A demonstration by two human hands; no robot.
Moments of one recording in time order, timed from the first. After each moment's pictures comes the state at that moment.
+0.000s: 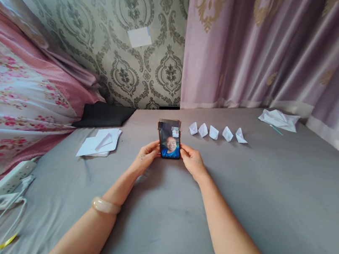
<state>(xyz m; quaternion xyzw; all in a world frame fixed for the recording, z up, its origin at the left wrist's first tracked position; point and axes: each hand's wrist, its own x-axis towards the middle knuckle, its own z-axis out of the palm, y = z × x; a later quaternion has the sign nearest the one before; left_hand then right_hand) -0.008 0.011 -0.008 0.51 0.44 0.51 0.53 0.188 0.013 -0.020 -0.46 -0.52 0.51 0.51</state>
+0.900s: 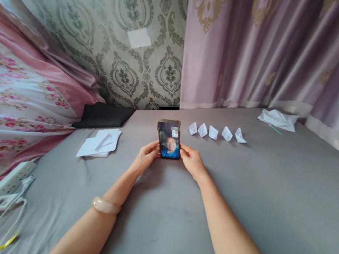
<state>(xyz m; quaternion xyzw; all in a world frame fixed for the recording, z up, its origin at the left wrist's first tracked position) -0.009 0.011 -0.007 0.51 0.44 0.51 0.54 0.189 0.013 -0.021 -0.43 -0.52 0.51 0.52</state>
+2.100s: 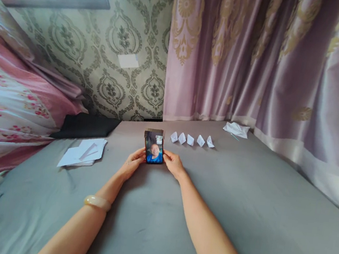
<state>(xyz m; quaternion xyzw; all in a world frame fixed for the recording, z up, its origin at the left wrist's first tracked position) -0.013 0.009 -0.012 0.54 0.37 0.50 0.57 0.189 0.006 -0.018 -0.41 -0.56 0.48 0.54</state>
